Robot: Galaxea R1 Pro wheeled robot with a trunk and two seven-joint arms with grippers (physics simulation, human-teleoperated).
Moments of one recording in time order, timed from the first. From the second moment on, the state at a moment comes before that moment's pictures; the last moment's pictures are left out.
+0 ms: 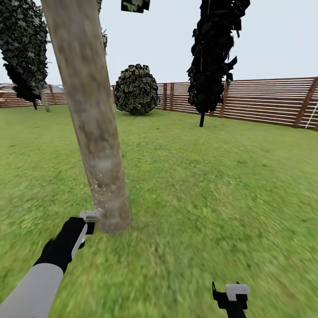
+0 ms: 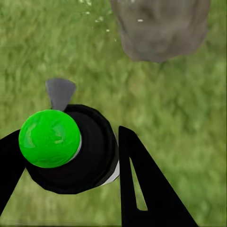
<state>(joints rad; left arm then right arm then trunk) -0.68 0.11 0.04 -0.87 -0.07 0.79 0.15 -0.41 -0.02 -0.08 -0.12 0.24 -0.64 -0.25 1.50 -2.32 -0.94</state>
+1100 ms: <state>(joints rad) -0.65 0.12 0.04 -0.60 -0.01 0.61 0.18 -0.41 -0.02 -0.09 -0.12 0.24 -0.64 -0.25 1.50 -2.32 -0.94</state>
